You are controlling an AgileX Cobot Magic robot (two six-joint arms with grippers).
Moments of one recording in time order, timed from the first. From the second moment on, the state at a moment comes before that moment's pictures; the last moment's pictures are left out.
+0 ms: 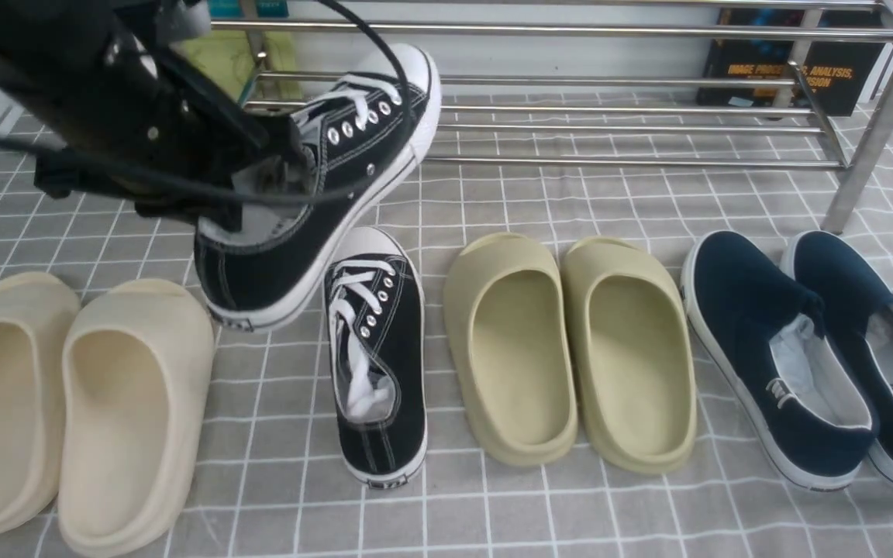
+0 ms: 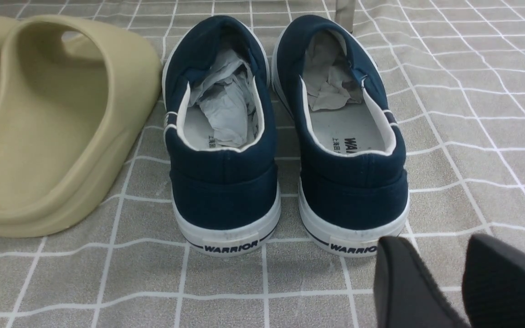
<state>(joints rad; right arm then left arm) -0.02 -0.01 0.02 -0.02 0.38 0.07 -0.24 1.56 -1.45 -0.05 1.03 -0.34</state>
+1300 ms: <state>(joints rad) -0.02 -0.01 0.02 -0.02 0.38 0.07 -0.16 2.27 -2.19 -0.02 0.85 -0.38</state>
